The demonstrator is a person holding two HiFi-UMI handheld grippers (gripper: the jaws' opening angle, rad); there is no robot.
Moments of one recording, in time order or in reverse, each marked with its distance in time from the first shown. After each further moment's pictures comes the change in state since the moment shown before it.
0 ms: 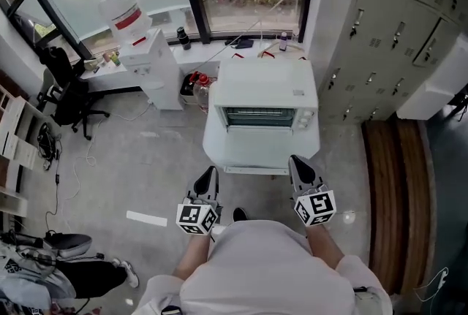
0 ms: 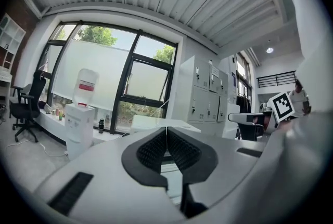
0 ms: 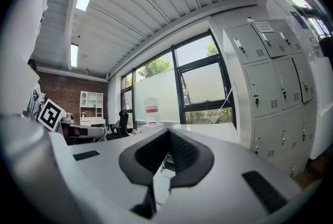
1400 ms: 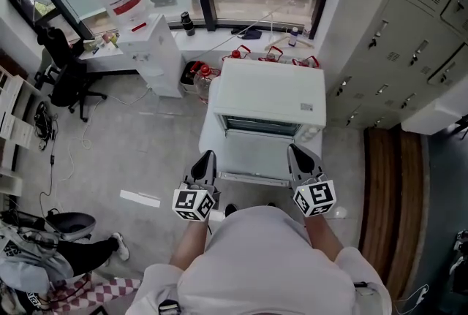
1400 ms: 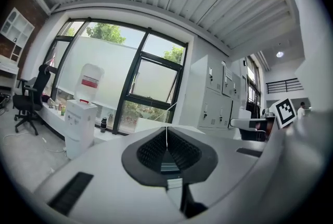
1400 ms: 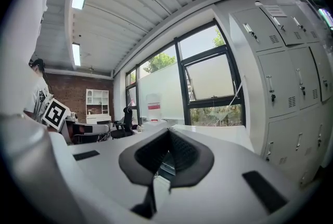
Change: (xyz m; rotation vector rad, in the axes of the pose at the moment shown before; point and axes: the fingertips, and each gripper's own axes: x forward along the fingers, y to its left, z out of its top) left arm 0.096 0.043 0.015 -0.070 -0.024 0.060; right arm 0.101 -0.048 0.009 -0.012 0.047 0.083
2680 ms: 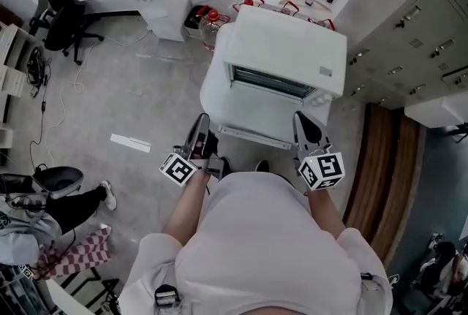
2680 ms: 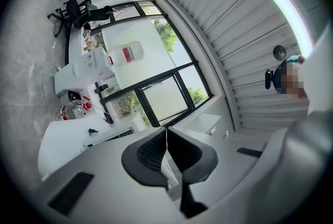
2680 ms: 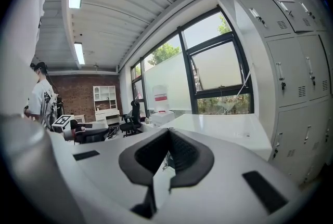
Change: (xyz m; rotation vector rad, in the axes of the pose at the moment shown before) left arm -0.037 0.038 -0.026 -0.813 -0.260 -0.104; right arm 0.010 0.018 -0.021 0.029 0.106 0.086
